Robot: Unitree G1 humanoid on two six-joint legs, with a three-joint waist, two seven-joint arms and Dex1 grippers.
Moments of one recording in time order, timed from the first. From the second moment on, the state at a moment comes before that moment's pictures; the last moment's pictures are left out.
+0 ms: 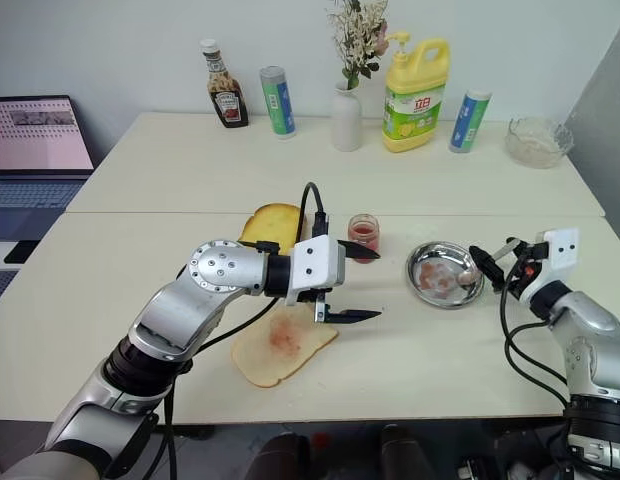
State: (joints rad) left arm -0.67 0.53 -0.40 -0.30 -0.18 0.42 -1.00; right arm -0.26 -0.58 -0.33 0.07 0.47 0.38 0.59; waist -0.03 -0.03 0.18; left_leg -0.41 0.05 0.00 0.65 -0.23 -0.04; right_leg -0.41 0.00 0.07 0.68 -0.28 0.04
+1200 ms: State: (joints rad) left arm -0.67 0.52 -0.40 -0.28 -0.16 0.40 -1.02; right arm -0.24 -0.61 -0.22 0.16 0.25 0.00 0.67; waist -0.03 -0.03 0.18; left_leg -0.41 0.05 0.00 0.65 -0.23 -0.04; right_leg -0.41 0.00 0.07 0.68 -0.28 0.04
